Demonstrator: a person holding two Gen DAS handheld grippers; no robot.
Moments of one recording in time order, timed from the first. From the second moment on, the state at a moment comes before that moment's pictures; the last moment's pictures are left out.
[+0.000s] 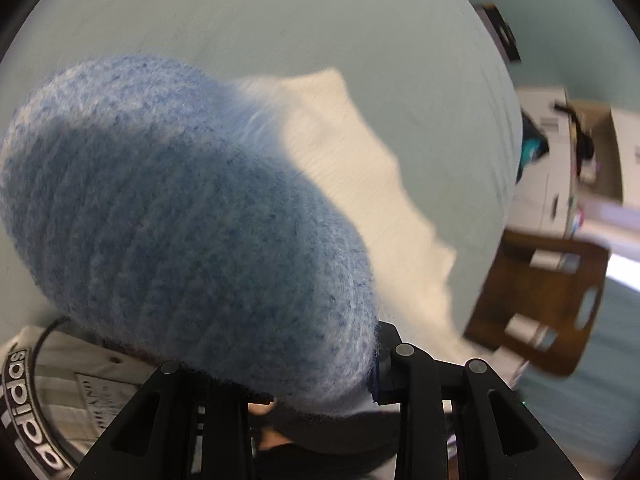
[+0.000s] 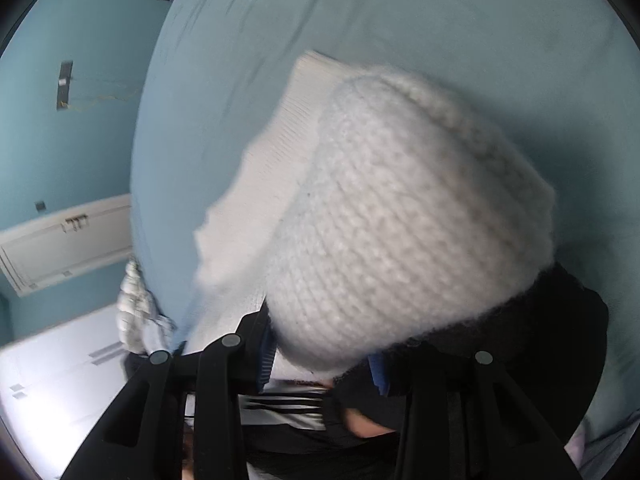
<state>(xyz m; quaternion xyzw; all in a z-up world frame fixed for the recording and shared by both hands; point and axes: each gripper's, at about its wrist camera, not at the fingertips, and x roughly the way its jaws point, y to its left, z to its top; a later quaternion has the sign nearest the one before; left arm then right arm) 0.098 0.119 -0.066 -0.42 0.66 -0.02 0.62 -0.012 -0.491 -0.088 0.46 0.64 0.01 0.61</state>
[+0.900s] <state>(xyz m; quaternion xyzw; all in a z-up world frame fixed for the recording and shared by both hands) 0.131 -0.020 -0.059 0.18 0.44 0.01 0.88 0.002 -0.564 -0.173 0.44 0.44 -0.07 0.78</state>
